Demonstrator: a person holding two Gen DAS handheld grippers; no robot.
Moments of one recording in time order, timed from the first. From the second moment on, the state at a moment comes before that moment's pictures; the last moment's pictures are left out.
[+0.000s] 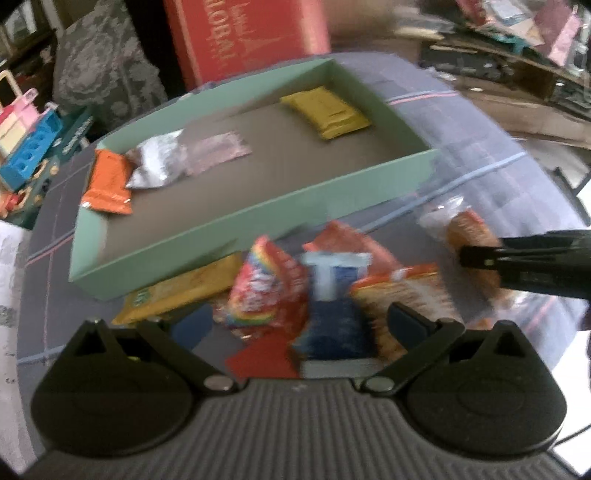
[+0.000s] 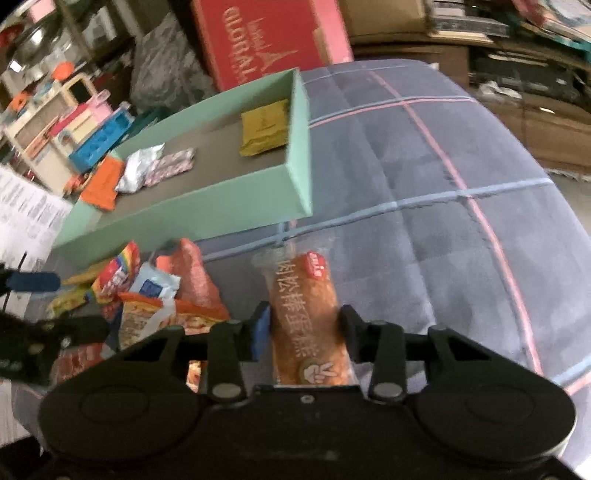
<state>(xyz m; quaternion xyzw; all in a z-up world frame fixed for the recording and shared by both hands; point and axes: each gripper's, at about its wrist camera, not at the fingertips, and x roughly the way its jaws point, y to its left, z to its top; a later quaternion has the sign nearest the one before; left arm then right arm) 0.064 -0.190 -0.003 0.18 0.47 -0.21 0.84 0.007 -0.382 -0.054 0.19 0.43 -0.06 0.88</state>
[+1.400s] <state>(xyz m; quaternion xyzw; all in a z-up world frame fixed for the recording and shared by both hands) 0.088 -0.155 0.030 0.08 0.44 -0.25 0.86 0.011 -0.371 0.011 0.19 0.39 -0.07 0.90</state>
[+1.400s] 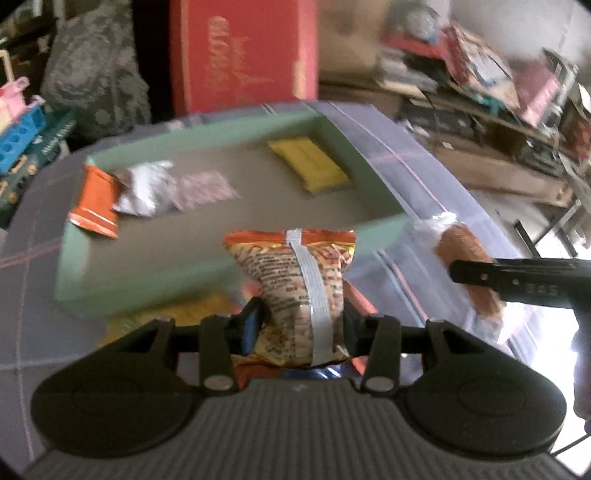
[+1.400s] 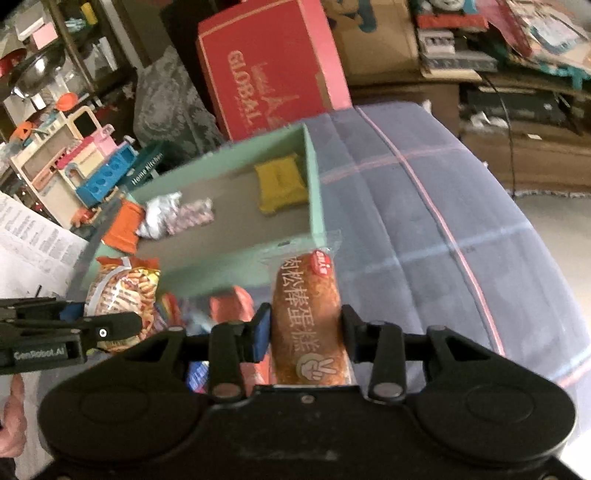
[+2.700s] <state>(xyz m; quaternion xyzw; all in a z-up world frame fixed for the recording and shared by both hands) 0.357 -0.177 -0.062 0.09 0.47 -0.16 0.86 0.296 -0.334 -0.041 0.22 0.42 -0.04 0.88</state>
